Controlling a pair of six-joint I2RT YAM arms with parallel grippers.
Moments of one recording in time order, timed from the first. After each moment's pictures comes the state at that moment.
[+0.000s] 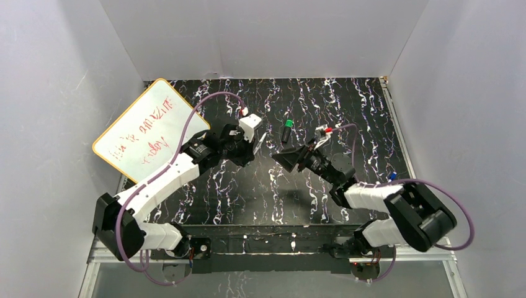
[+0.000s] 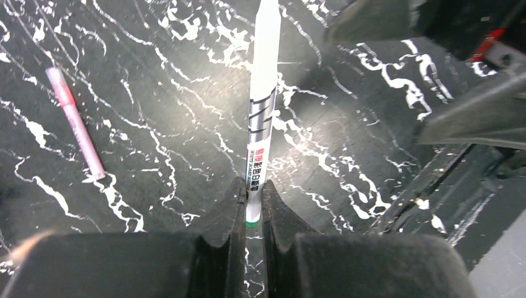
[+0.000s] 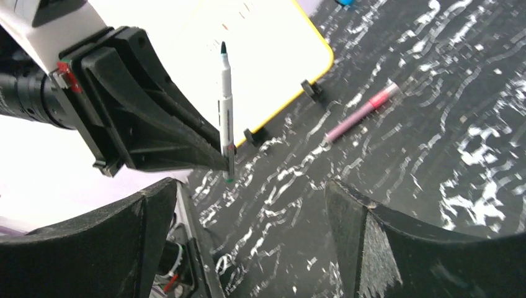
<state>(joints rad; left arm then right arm) -0.67 1.30 1.07 -0.53 0.16 -0.03 0.63 1.31 0.32 1.09 -0.33 0.79</state>
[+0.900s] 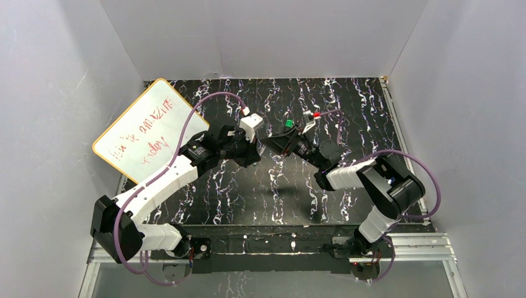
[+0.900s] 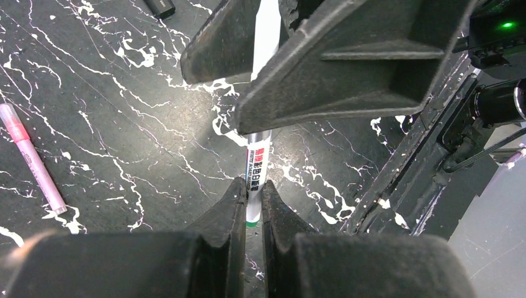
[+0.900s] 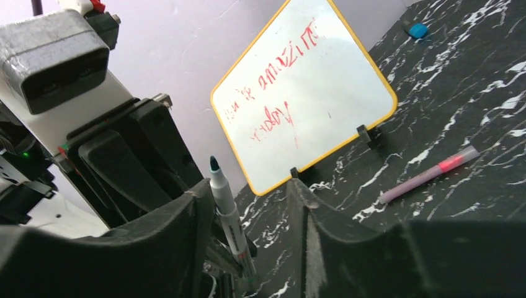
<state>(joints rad) -0.67 1.26 1.04 -0.43 0.31 -0.06 0.64 1.64 0.55 1.40 -0.42 0.96</state>
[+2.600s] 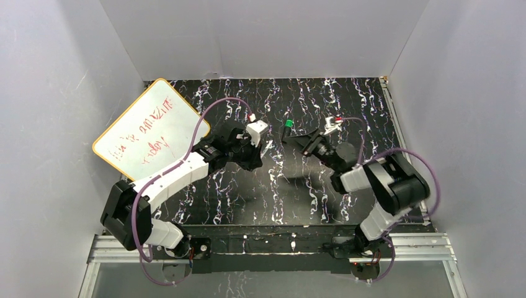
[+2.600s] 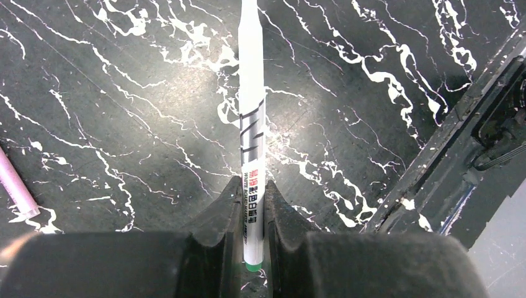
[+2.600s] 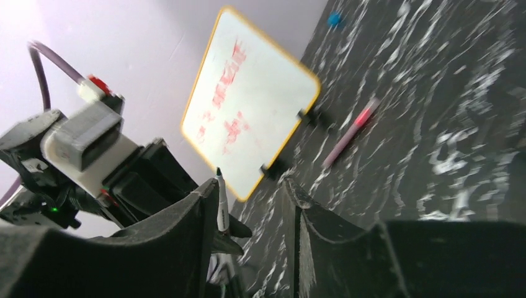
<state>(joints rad) -0.67 1.37 0.99 -0.36 0.30 -0.07 0.46 1.71 0.45 1.43 -0.50 1.18</state>
